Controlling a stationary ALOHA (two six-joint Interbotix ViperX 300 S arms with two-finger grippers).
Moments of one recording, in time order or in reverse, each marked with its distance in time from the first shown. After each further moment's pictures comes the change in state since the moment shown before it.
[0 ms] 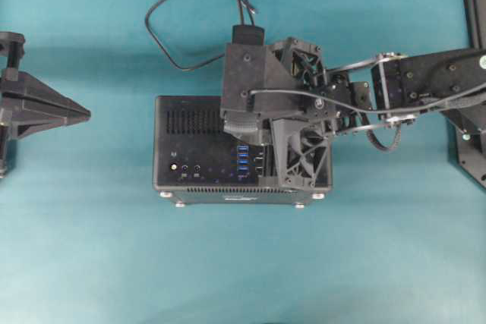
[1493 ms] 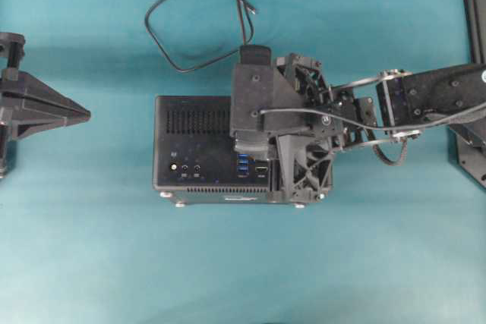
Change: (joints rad) left arm 0.000 0.000 0.003 0.000 -0.002 -0.028; right arm 0.031 -0.011 0.060 0.005 -0.052 0.000
